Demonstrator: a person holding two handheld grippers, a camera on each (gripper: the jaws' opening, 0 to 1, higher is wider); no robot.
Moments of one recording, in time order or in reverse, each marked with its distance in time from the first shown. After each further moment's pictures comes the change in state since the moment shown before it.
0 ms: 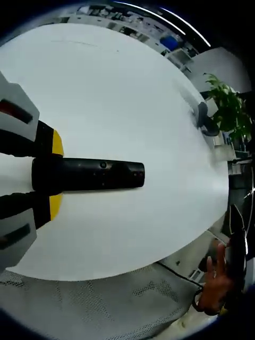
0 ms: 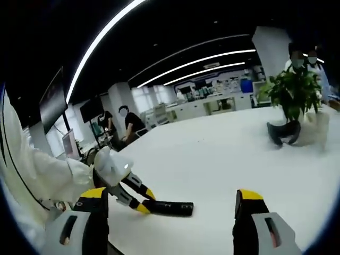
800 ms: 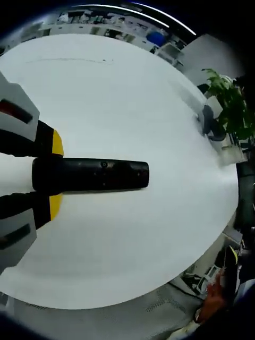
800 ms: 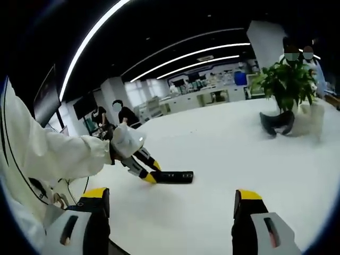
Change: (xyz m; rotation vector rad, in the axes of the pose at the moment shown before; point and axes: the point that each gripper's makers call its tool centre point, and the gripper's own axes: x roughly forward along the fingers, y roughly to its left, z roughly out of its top) left arm 0.009 0.087 0.005 0.123 0.079 0.031; right arm -0.001 -0.012 -0.015 0.032 0.051 -0.040
